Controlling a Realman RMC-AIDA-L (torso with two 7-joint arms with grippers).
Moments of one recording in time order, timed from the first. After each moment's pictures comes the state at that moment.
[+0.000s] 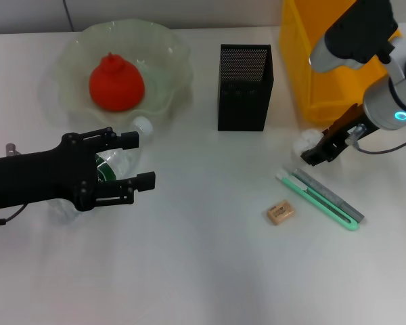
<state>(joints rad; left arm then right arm) -0.37 -2.04 0.86 0.73 1.77 1.71 -1.30 0.66 2.09 -1.42 -1.15 -2.68 -1.32 2.50</state>
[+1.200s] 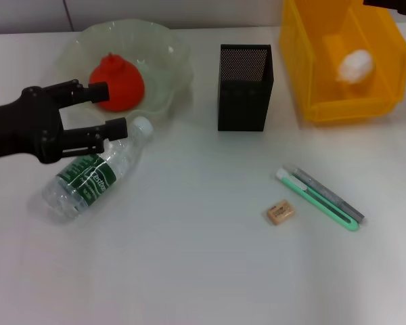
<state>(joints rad) -0.37 -2.06 0.73 0.97 1.77 1.80 -1.56 0.44 2.08 -0.84 -1.20 -1.87 -1.16 1.84</state>
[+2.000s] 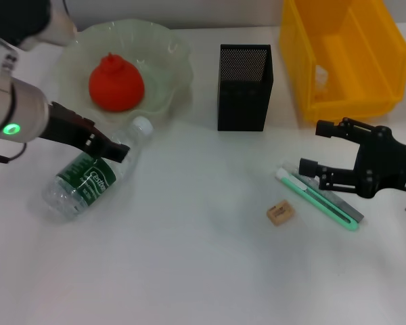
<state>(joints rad) -0.41 -2.07 1.46 1.53 2.61 1.37 -2.62 0.32 2.08 -0.84 -0.70 -1.71 -1.59 1.21</state>
